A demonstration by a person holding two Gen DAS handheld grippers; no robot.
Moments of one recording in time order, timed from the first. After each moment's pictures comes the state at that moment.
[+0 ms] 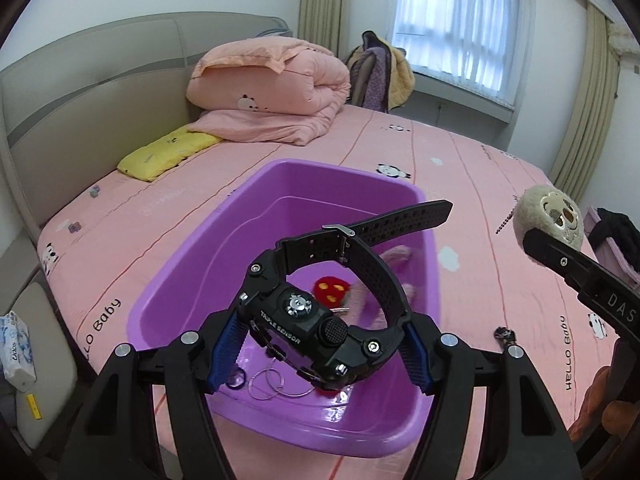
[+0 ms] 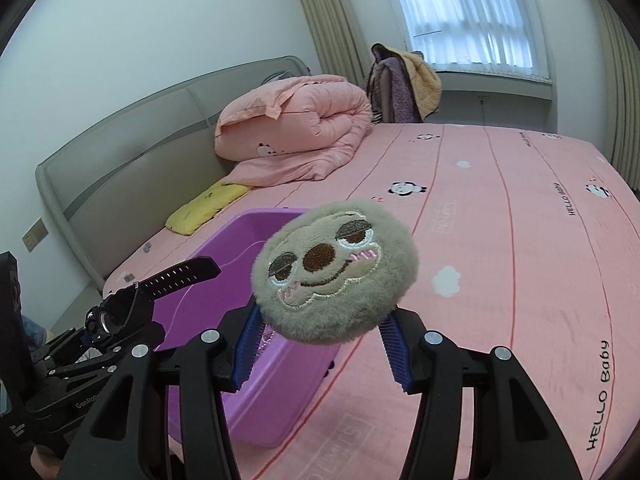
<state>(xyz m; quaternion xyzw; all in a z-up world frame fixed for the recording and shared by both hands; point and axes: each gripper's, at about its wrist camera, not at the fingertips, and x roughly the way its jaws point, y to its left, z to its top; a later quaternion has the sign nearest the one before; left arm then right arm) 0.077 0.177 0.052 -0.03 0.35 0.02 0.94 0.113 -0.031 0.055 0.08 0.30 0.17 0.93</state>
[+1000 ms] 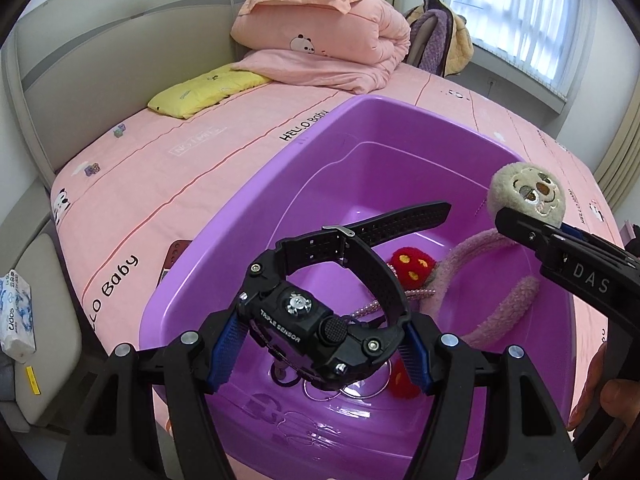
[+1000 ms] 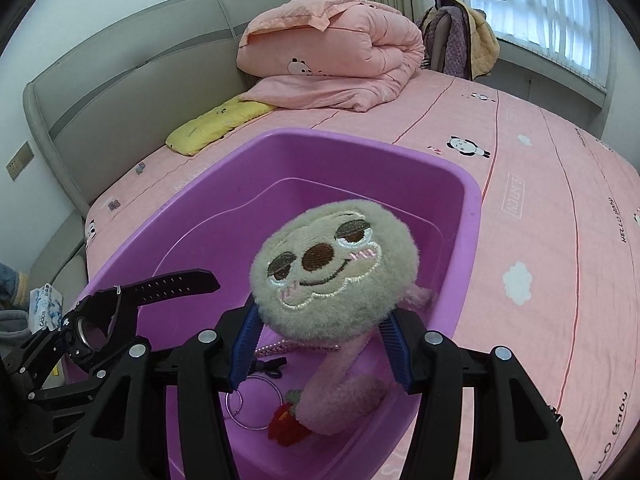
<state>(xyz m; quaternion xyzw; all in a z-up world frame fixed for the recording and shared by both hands) 0.126 0.240 -0.010 -0.07 0.43 0.08 0.90 0.214 0.078 -0.003 -0.01 0.40 0.19 0.89</state>
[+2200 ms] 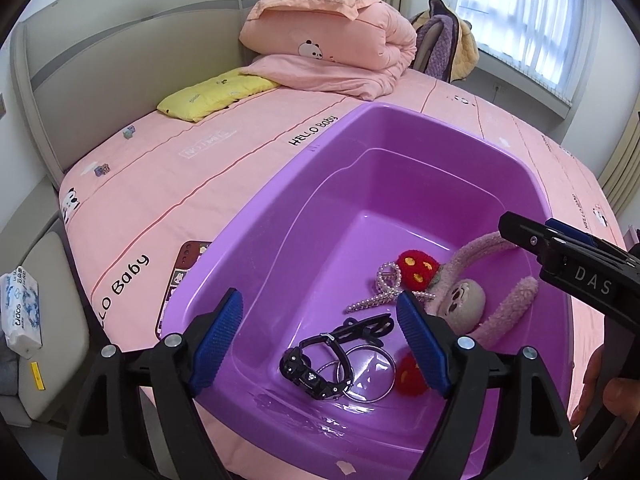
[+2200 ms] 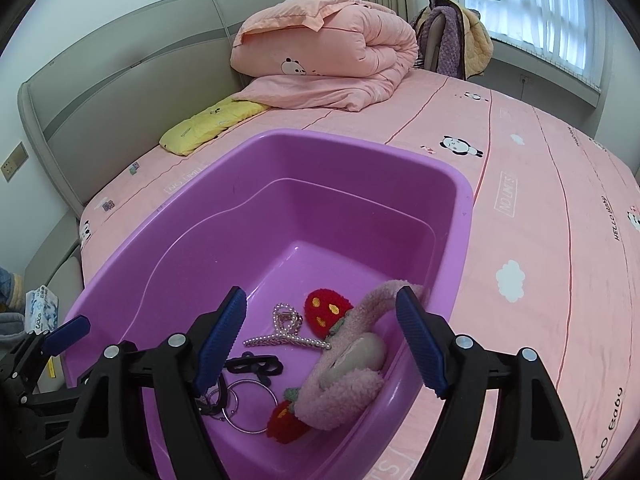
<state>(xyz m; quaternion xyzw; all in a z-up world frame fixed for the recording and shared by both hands) 0.117 0.246 -0.002 -0.07 0.42 0.09 0.90 0.206 0.080 0.004 -0.01 0.40 0.18 0.90</state>
